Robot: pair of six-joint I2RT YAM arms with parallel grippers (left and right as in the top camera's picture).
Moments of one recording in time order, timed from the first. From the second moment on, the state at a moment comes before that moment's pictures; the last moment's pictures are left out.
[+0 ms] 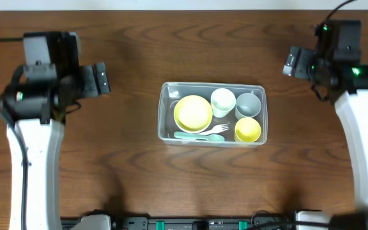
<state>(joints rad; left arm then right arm) 0.06 1.31 1.49 -1.08 -0.02 -0.08 0.00 1.46 1.44 -0.85 0.10 0.22</state>
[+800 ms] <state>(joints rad) 0.06 0.37 0.93 -1.04 0.02 -0.07 0.00 0.37 0.64 -0.86 0.12 0.30</state>
